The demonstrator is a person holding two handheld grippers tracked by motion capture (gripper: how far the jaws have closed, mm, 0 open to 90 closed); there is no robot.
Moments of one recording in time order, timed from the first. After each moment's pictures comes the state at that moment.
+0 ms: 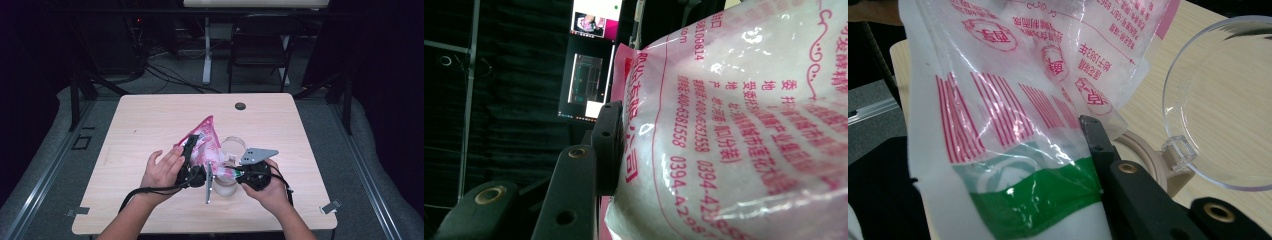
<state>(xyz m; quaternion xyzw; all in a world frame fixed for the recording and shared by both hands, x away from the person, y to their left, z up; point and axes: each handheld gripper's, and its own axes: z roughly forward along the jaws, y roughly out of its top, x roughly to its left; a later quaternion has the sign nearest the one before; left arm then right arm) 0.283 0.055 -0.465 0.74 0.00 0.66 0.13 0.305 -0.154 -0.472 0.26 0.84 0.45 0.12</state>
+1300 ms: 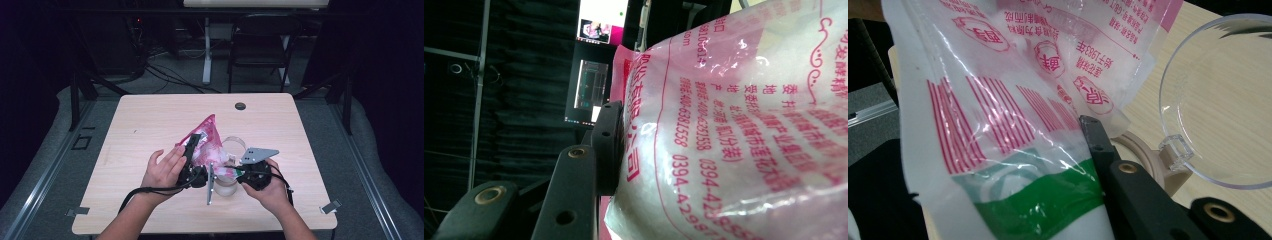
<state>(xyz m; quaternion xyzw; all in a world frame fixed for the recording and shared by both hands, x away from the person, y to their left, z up) 0.281 0.052 -0.461 0.73 -0.01 0.67 0.13 0.306 -0.155 -0.473 0.27 0.84 0.46 0.12</state>
